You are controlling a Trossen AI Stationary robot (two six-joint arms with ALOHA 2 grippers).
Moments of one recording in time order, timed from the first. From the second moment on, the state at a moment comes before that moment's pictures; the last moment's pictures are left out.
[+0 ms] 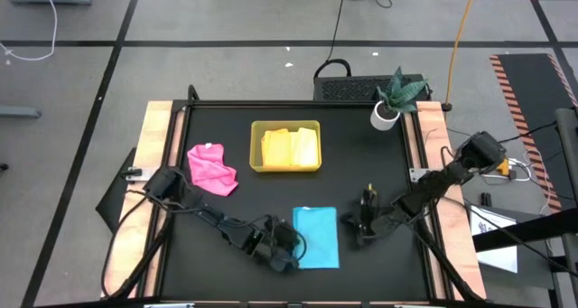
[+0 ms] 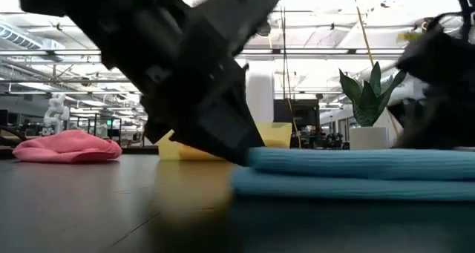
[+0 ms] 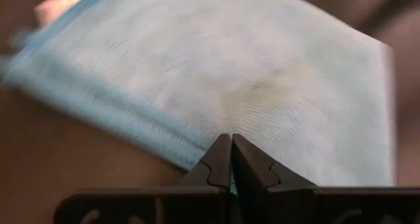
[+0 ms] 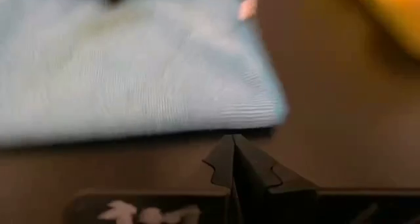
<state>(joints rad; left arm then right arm) -0.52 2.09 1.25 -0.02 -0.47 -0.86 0.63 1.47 0.28 0.42 0.56 0.46</state>
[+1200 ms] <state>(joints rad) -0.54 2.09 1.25 0.07 -0.69 -0.64 0.72 1.74 0.31 1.04 0.36 0.23</state>
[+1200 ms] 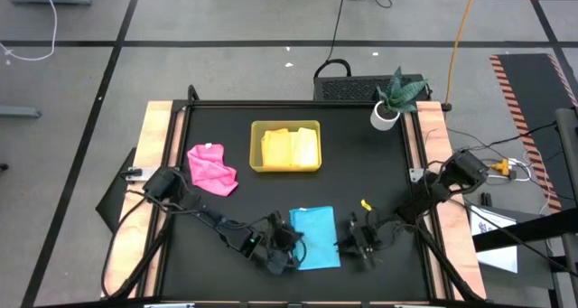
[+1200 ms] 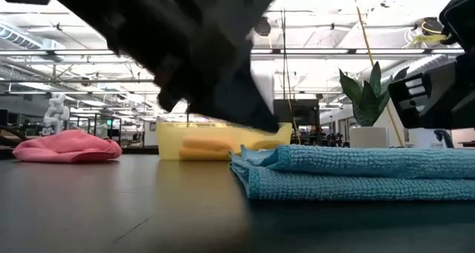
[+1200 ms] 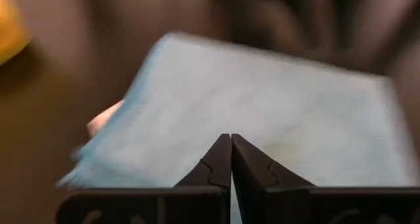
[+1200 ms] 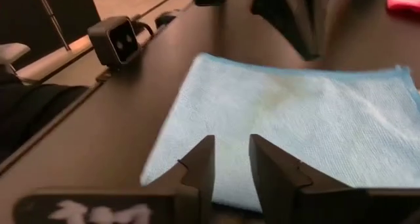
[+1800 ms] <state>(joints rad) -0.66 2.12 1.25 0.29 -0.39 -0.08 0.78 1.74 0.43 0.82 0.31 0.09</state>
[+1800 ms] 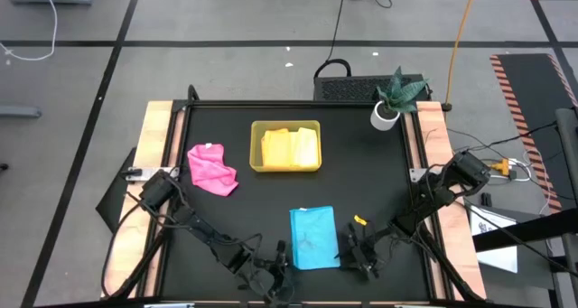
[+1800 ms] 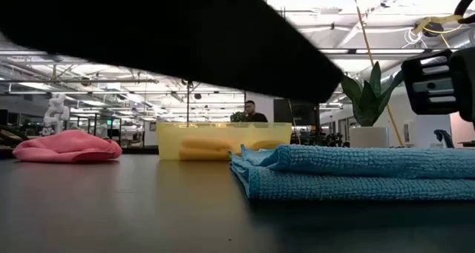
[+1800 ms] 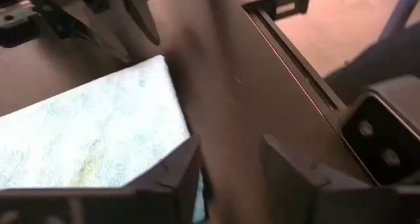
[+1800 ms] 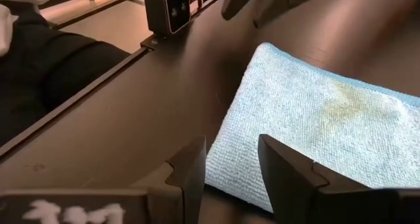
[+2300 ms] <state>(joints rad) -0.62 2.12 1.25 0.21 -0.44 -0.02 0.78 1.74 0.43 0.81 0.31 0.10</state>
